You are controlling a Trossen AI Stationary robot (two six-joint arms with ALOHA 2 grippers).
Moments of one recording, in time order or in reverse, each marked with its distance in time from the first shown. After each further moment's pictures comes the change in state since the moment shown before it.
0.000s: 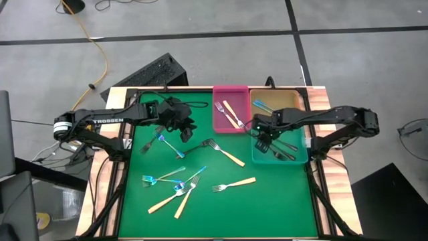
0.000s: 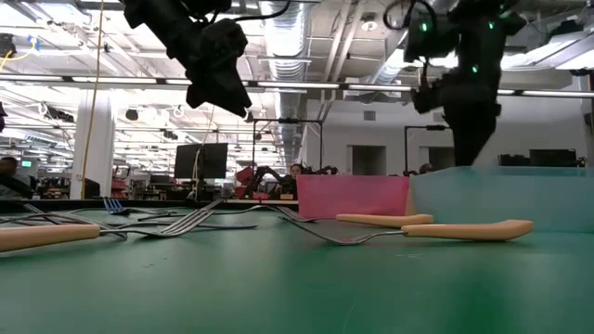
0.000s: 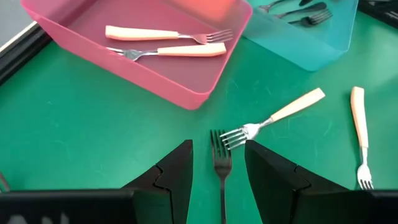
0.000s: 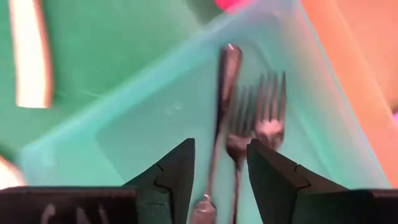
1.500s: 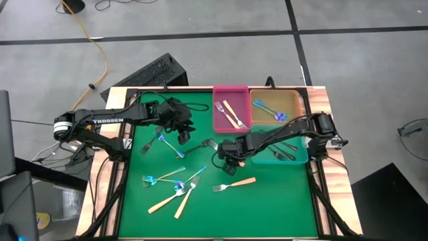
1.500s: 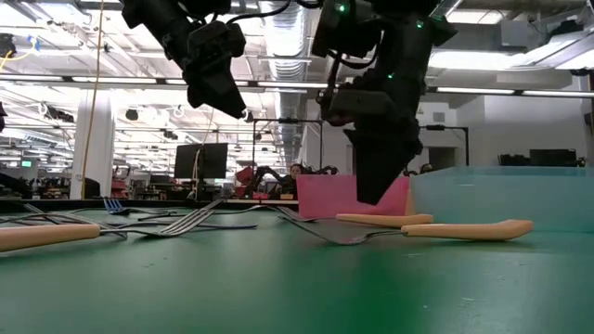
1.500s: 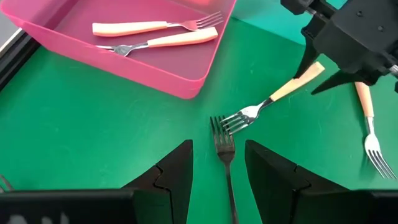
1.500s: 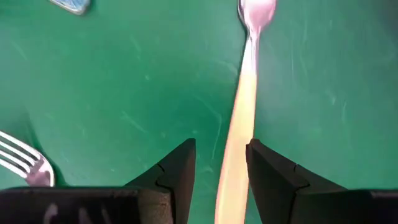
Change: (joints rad) left arm -0.002 0.000 0.000 -0.039 0.030 0.116; right arm 0.279 0.533 0.348 0.264 0.010 0.217
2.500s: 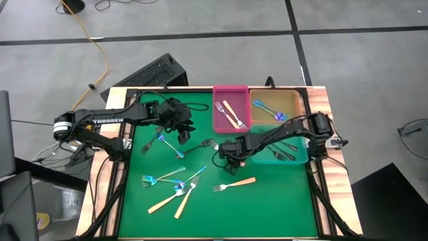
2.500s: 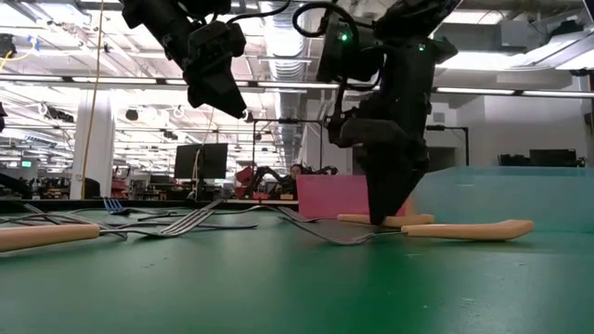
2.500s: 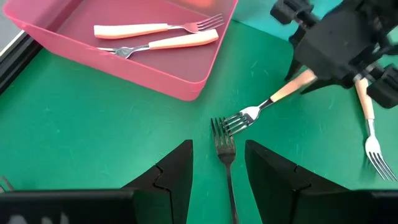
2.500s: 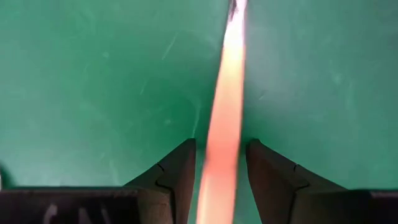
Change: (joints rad) left arm 0.000 0.000 0.000 0.005 -0.004 -0.001; right arm -0.021 0.053 -0.052 0.032 -0.036 -0.009
